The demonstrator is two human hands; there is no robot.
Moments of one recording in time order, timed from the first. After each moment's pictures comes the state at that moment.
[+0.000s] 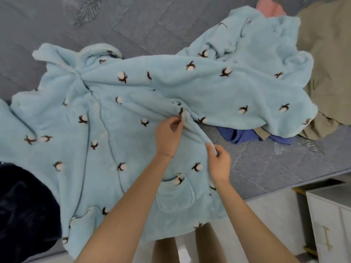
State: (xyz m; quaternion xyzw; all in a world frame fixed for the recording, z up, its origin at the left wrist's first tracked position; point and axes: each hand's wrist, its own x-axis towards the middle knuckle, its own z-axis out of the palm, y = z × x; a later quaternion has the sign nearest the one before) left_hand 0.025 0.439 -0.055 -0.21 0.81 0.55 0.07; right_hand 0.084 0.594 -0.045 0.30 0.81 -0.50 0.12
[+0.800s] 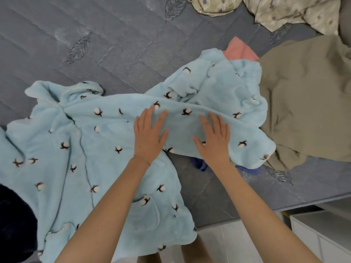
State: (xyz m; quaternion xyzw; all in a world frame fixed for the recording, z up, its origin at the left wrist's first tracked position) left_hand -0.057 0.469 -0.023 0.00 0.98 0.20 -0.01; right_hand -0.072 0.684 0.000 -0.07 0.98 -0.19 0.05
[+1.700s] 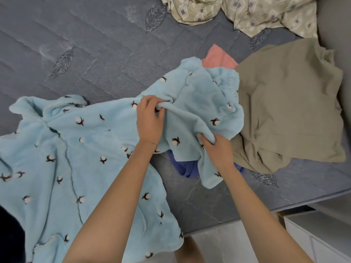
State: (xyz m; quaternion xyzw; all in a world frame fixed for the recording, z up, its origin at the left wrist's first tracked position) left_hand -0.146 0.538 0.032 -0.12 0.91 0.39 -0.07; right_hand -0.098 0.747 0.041 0.18 0.87 -0.40 0.22
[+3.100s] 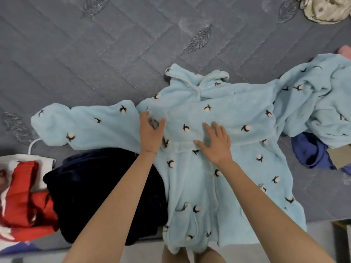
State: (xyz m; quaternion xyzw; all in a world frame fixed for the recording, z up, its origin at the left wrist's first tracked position) left_hand 0.066 0.081 -0.010 -0.38 0.74 0.56 0.02; right_hand 0.042 0.293 -0.017 -0.03 0.94 -0.19 0.29
